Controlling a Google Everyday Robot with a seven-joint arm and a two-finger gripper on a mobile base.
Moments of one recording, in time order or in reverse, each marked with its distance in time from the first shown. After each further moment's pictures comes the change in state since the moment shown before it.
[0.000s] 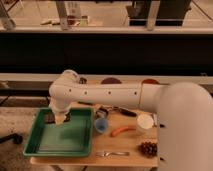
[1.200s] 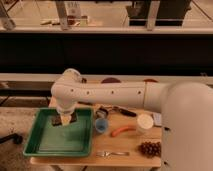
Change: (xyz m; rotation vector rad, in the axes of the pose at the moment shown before) arm 0.026 0.015 -0.013 -0.018 0.082 0.069
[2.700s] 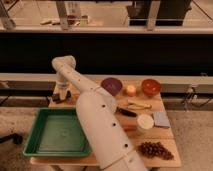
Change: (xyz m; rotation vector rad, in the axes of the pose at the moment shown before) arm 0.025 -0.233 0.133 -0.106 -0.033 -0.043
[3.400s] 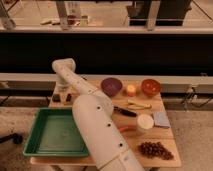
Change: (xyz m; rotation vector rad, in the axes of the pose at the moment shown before) arm 0.006 0.001 0.042 -0.057 0.001 -0.067
